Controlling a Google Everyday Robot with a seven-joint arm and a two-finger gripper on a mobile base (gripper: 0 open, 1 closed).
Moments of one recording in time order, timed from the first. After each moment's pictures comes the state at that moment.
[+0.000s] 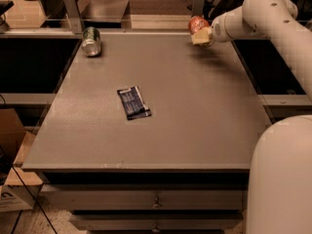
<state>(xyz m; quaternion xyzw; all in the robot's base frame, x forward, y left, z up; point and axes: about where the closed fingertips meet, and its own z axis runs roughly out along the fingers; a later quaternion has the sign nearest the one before) 0.838 -0.181 0.887 -0.21 0.86 0.11 0.45</state>
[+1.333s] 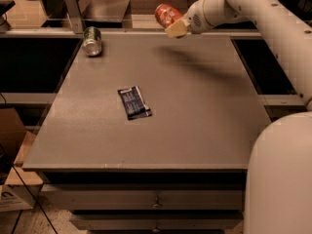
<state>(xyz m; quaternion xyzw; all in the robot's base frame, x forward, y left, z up) 0.810 -0.081 0.936 -0.38 0.79 0.13 0.47</state>
